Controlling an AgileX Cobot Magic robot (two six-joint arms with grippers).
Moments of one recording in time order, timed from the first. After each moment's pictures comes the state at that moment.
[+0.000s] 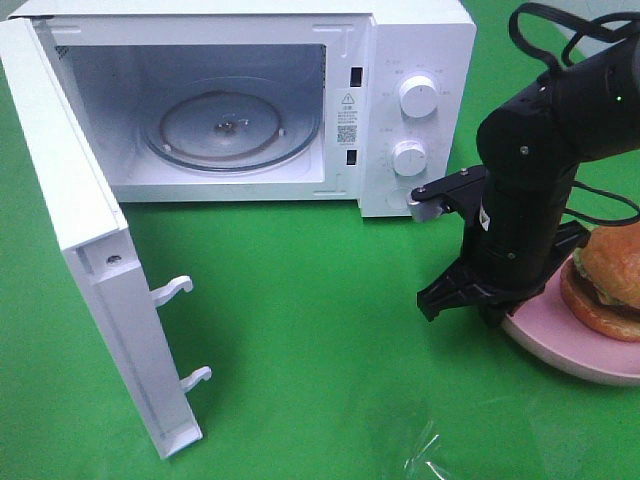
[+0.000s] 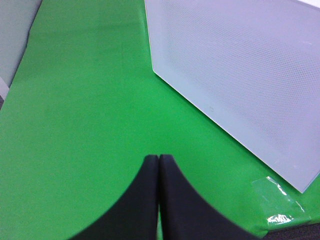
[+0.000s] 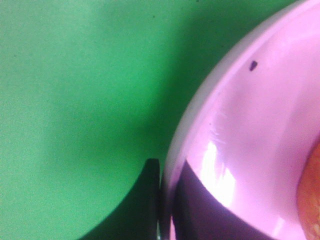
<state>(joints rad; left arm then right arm) -0.01 0.00 -0.51 -0.09 1.06 0.19 0.47 1.86 -0.97 -0.29 0.67 0.27</state>
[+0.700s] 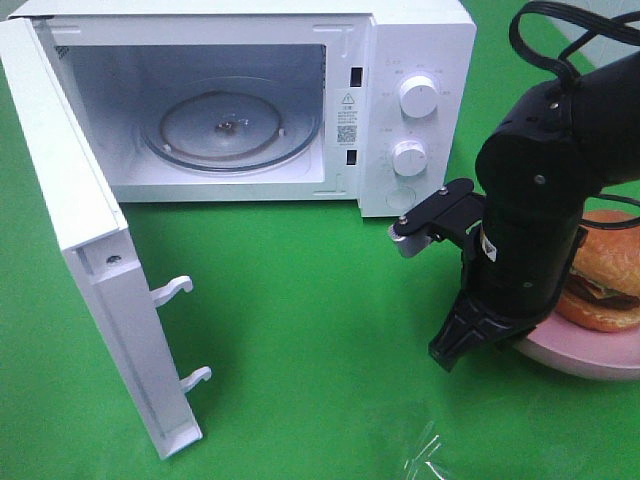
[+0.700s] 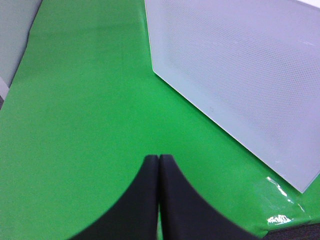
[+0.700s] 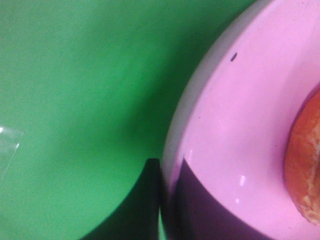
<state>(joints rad) -0.01 0.00 -0.51 -0.09 1.06 0.19 0.62 1.75 -0.86 -0.38 0.72 0.22</state>
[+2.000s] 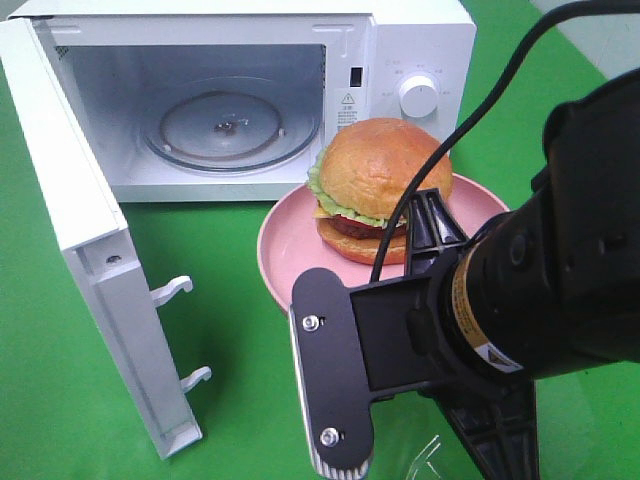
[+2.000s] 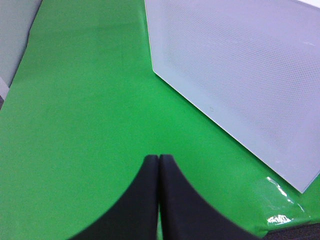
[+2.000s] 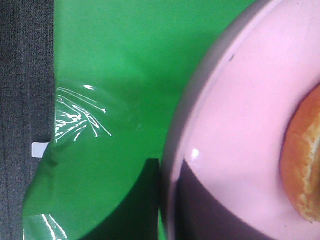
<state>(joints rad) -0.01 0.00 -0.51 -0.09 1.06 0.19 1.16 1.42 -0.81 -0.52 0.79 -0.33</state>
